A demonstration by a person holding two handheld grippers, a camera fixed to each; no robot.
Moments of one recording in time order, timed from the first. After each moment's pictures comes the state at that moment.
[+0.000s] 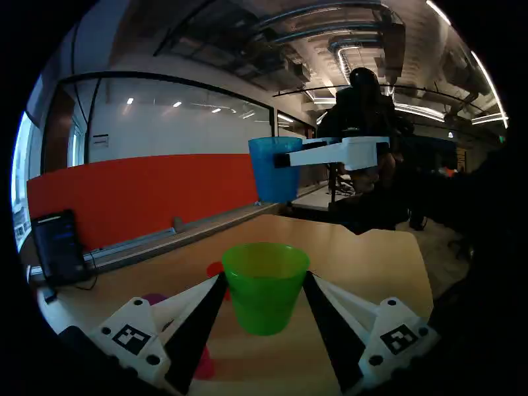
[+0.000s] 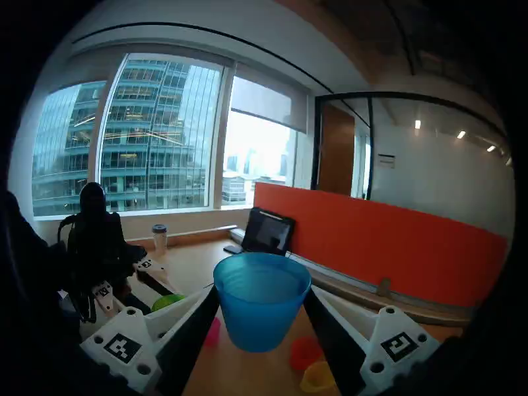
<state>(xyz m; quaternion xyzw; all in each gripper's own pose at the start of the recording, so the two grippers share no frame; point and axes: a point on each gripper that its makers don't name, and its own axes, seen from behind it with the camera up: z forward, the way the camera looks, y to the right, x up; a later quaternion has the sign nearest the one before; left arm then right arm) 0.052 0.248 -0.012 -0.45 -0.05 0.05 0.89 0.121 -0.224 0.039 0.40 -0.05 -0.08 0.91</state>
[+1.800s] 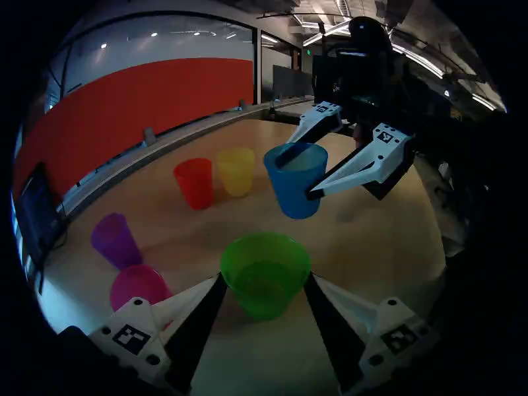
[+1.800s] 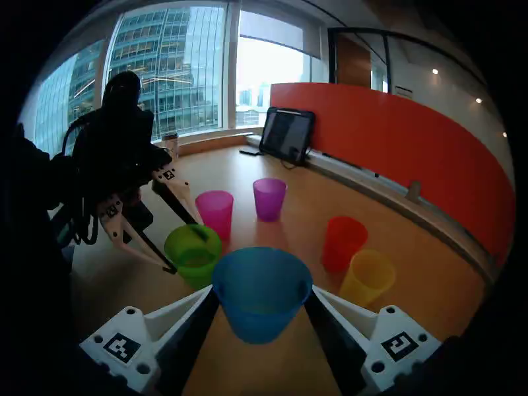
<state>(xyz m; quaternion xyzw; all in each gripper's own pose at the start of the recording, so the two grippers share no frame) -0.101 0.256 -0.017 -0.48 -0.24 0.15 0.83 -0.095 -0.185 0.003 0.42 -0.23 -0.14 0.87</state>
